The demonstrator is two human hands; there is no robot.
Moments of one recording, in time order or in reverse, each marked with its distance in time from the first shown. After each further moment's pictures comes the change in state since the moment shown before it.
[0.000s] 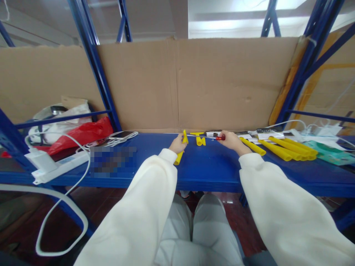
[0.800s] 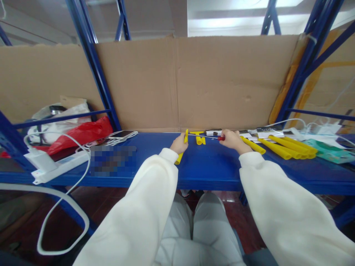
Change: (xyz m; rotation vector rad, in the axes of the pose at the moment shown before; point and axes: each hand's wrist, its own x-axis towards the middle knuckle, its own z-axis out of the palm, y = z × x) left_hand -0.012 0.010 -0.001 0.255 0.007 0.101; right_hand -0.008 -0.014 -0.015 -0.205 -0.083 0.015
